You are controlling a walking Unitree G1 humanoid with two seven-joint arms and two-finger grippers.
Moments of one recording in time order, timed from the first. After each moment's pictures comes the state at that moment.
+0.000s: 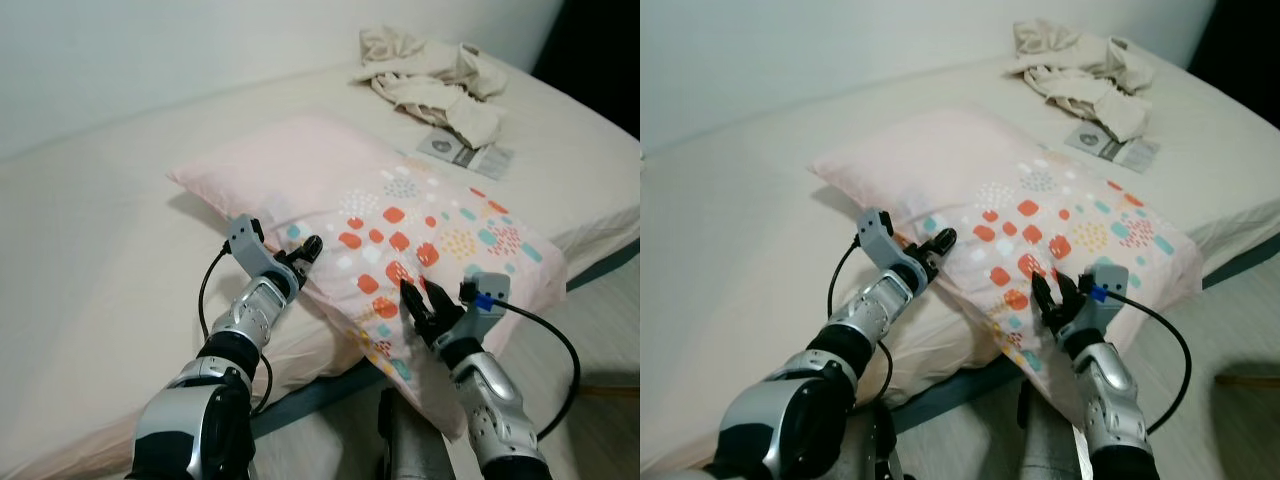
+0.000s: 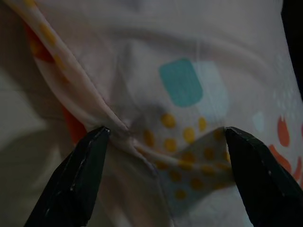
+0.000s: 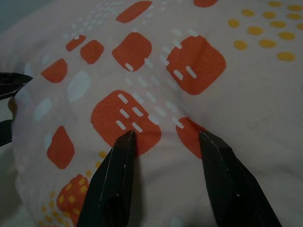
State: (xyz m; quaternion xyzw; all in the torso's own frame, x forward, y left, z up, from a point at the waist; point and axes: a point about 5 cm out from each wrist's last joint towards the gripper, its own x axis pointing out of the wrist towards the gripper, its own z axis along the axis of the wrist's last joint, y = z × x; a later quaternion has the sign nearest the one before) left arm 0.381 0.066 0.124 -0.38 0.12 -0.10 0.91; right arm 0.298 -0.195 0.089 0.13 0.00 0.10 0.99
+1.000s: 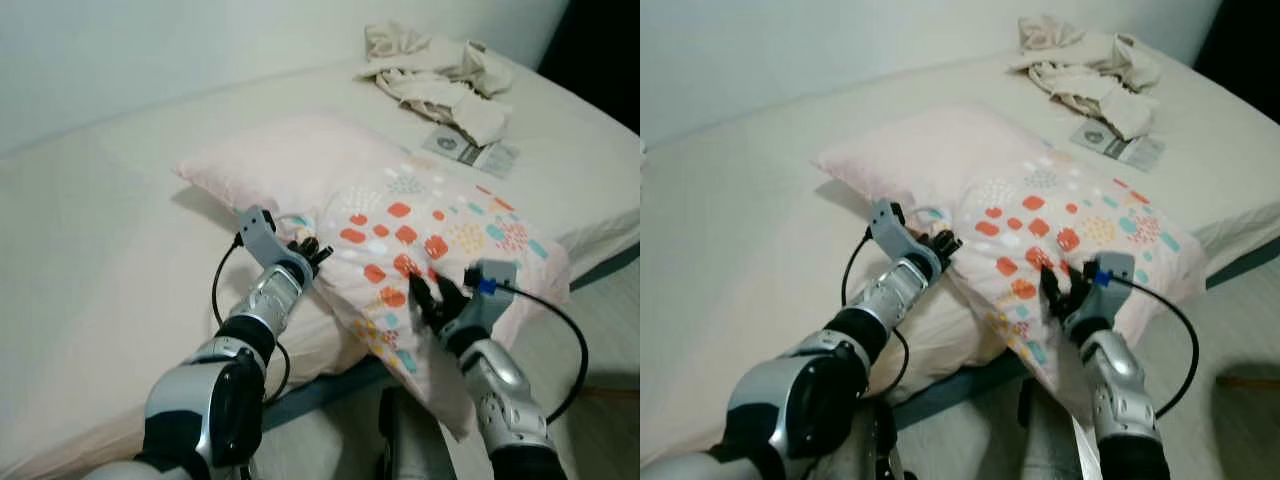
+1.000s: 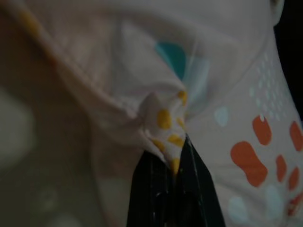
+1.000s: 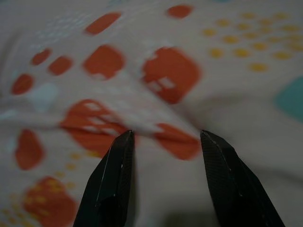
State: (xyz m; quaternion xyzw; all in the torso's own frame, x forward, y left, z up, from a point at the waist) left arm 0.391 0.069 0.138 -0.37 0.12 -0.09 0.92; right arm 0.314 -0.207 0.103 0.10 0.01 0.05 0.99
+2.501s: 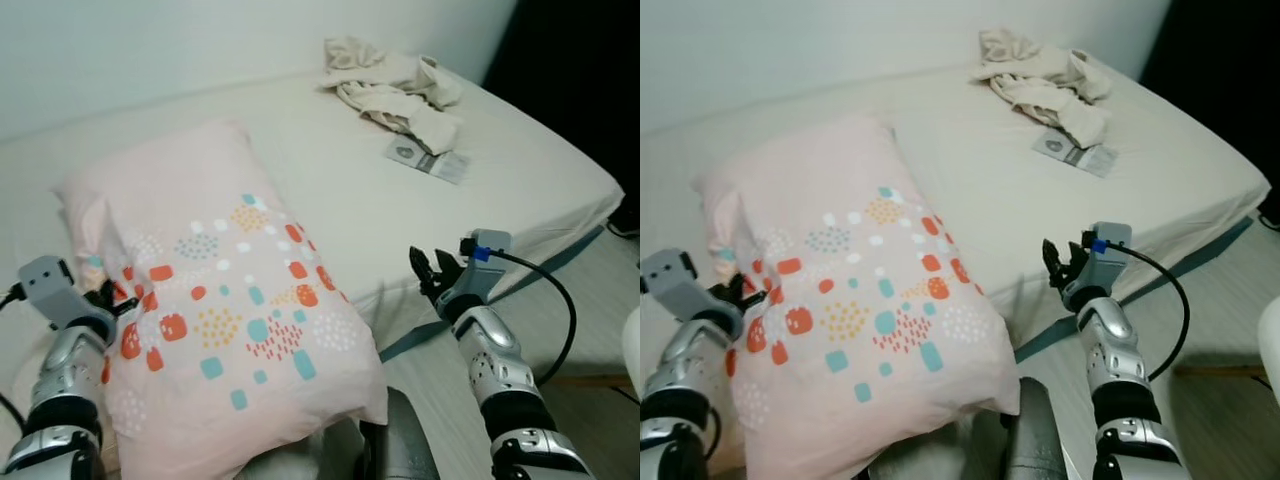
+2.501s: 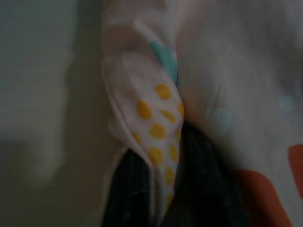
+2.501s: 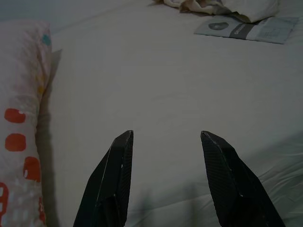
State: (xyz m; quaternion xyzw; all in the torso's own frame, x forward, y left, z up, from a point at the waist) left arm 0.322 0.299 0.095 -0.21 0.03 0.16 0.97; right arm 0.346 -0.210 0.115 0.10 0.00 0.05 0.99
